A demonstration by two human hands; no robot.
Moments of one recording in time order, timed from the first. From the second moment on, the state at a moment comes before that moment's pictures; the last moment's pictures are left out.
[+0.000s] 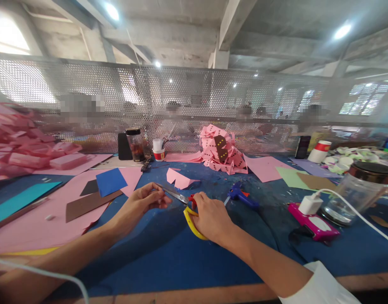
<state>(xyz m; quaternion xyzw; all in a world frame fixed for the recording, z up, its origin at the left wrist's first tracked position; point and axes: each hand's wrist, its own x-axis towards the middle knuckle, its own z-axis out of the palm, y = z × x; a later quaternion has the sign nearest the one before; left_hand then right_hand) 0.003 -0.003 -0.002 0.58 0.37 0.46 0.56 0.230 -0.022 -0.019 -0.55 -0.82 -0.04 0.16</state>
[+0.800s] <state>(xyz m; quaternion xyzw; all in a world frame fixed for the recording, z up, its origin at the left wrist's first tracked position) 0.003 -0.002 -0.005 0.59 0.36 0.46 0.56 0.229 -0.024 -0.021 -0.54 -0.83 -0.04 0.14</state>
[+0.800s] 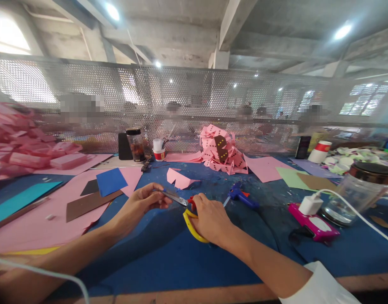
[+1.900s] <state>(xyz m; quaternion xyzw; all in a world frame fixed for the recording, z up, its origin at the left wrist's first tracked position) 0.004 -0.003 -0.004 0.57 0.36 0.46 0.58 0.223 -0.026 -0.016 -0.58 -0.81 -0.04 0.11</state>
